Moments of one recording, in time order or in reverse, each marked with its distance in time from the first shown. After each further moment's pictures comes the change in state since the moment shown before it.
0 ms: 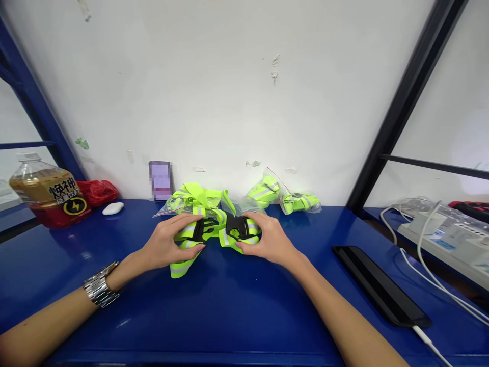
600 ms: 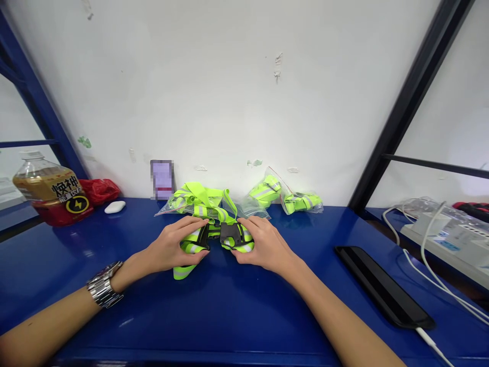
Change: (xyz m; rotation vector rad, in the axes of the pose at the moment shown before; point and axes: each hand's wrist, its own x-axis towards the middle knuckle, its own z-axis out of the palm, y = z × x) left_hand -0.004 0.001 0.008 -0.038 -0.078 0.080; right_hand -0.006 -0.009 0.010 -0.145 -0.054 -0.124
